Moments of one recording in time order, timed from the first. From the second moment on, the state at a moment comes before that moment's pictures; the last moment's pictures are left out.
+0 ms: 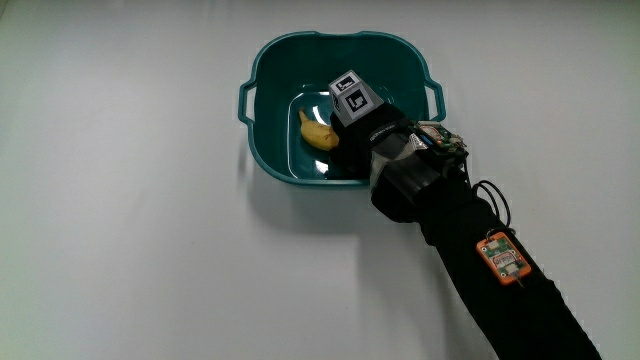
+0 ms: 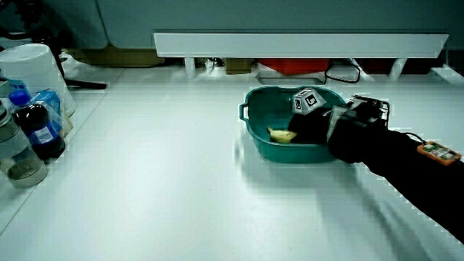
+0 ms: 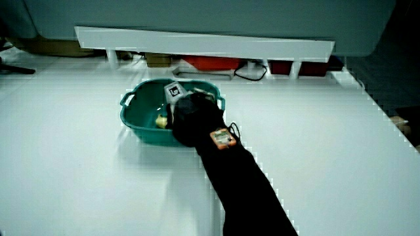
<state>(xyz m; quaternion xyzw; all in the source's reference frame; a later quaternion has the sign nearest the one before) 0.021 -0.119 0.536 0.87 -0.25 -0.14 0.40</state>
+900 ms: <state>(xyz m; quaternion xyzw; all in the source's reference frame) 0.033 -0.131 0.512 0.89 -0.23 -0.11 0.38</state>
